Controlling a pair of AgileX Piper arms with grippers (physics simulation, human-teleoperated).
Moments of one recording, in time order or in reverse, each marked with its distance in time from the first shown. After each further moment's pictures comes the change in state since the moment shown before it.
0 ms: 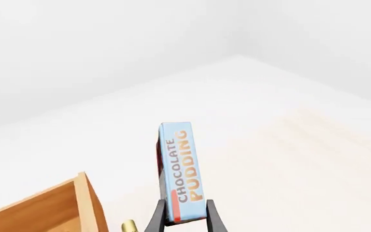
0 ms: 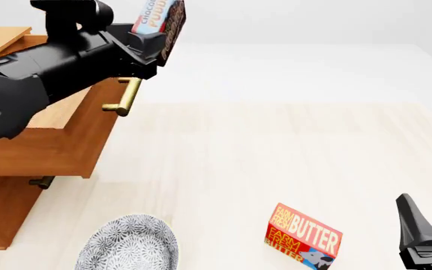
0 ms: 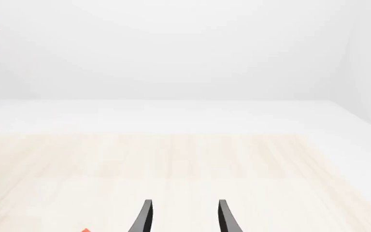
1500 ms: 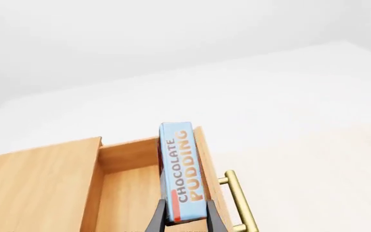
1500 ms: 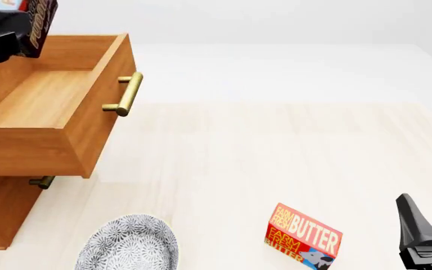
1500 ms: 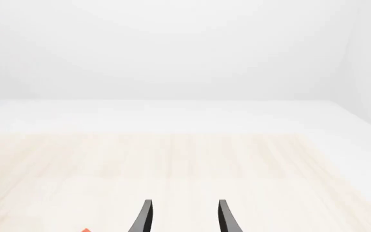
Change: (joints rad) left arm 0.372 -0.302 -0.053 0.420 0.031; right arm 0.001 -0.001 -0.001 0.002 0.000
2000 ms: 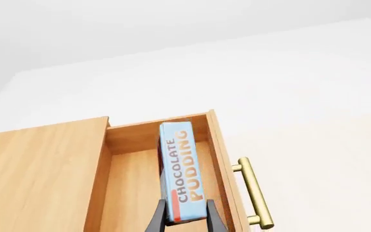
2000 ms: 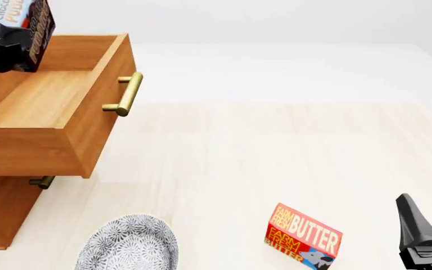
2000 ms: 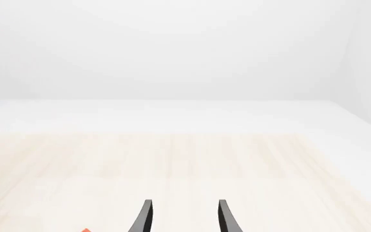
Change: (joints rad) left arm 0.055 0.037 -0.001 0.057 -0.002; right arm 0.000 0.001 0.000 -0.001 0.000
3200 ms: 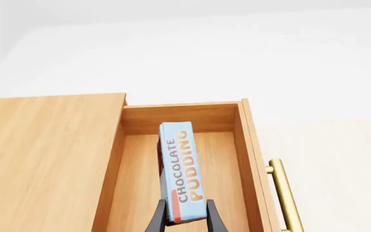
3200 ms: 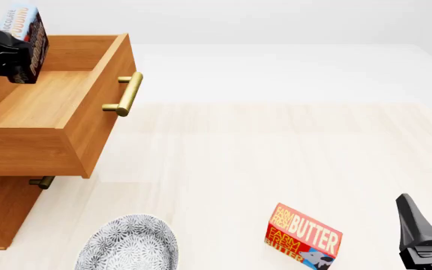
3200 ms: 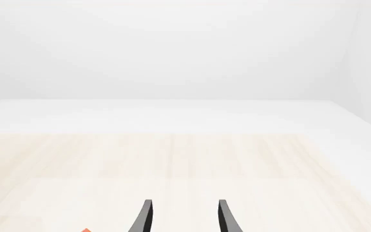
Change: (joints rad) left arm 0.101 0.121 -0.019 0.009 -0.049; right arm 0.000 0.000 0.000 0.000 0.000
